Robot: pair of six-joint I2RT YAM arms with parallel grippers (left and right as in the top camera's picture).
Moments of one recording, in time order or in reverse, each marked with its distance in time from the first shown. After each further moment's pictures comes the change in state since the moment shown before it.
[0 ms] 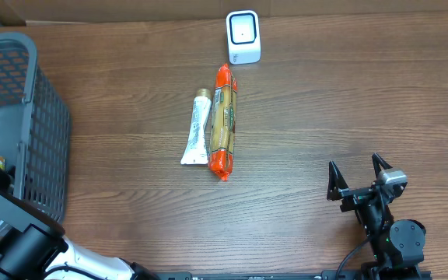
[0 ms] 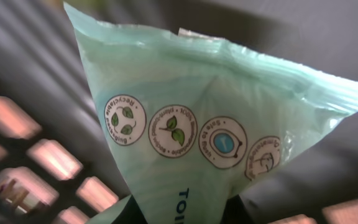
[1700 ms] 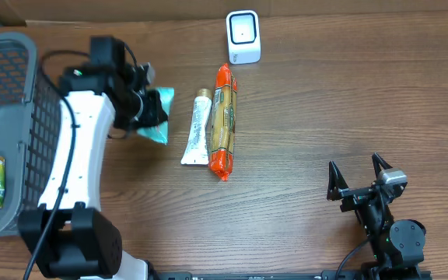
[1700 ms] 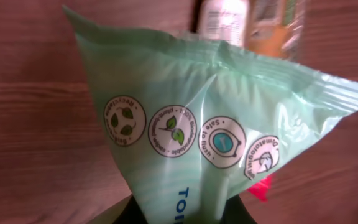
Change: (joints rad) left arm -0.884 -0.230 -0.021 0.018 0.405 0.038; right arm 0.000 0.000 0.000 0.000 0.000 0.000
